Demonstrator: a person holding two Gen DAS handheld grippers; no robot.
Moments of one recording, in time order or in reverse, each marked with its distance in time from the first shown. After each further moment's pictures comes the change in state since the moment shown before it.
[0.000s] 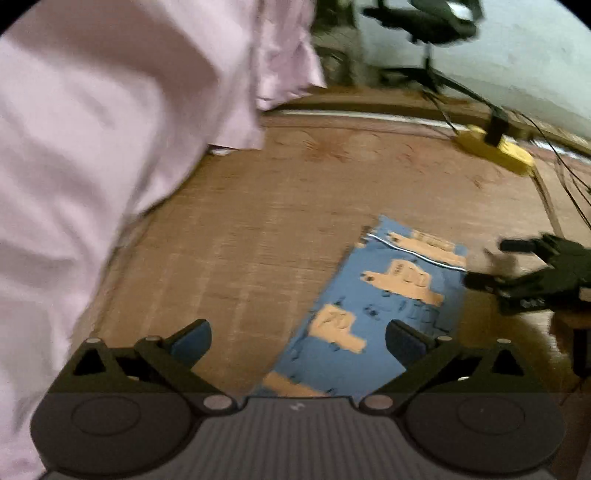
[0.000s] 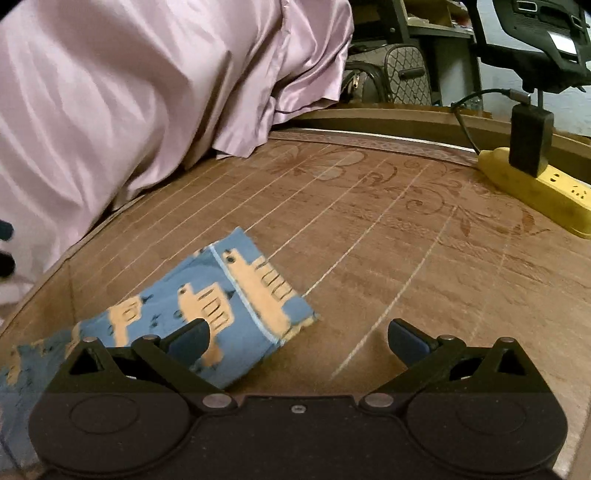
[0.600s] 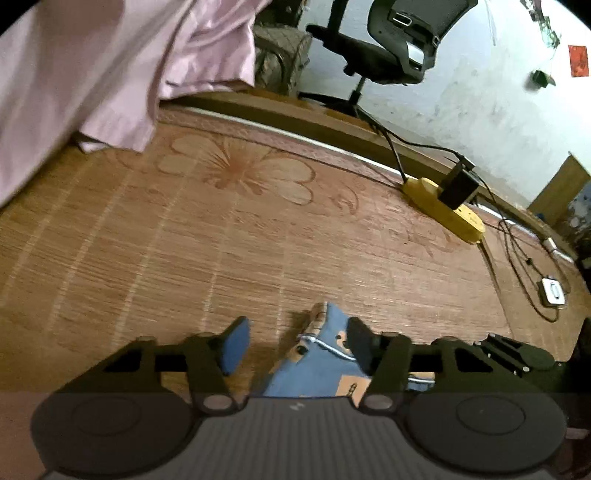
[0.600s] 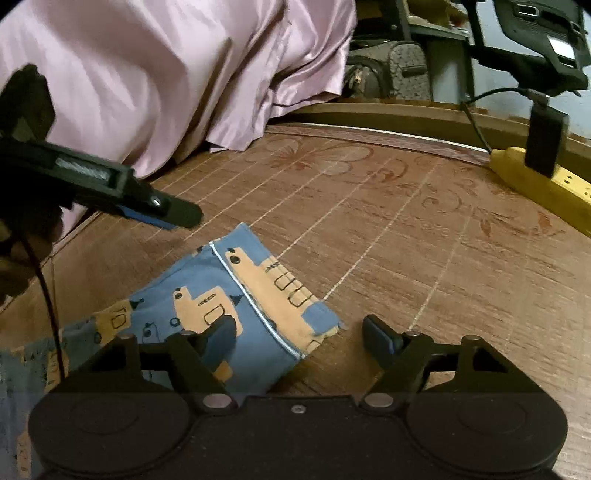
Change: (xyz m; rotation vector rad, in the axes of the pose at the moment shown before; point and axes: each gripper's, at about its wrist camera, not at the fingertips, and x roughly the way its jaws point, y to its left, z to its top) left arm 0.149 0.021 0.058 -0.107 -0.107 -0.469; right arm 0.021 0.021 -0.002 -0.002 0.001 -0.062
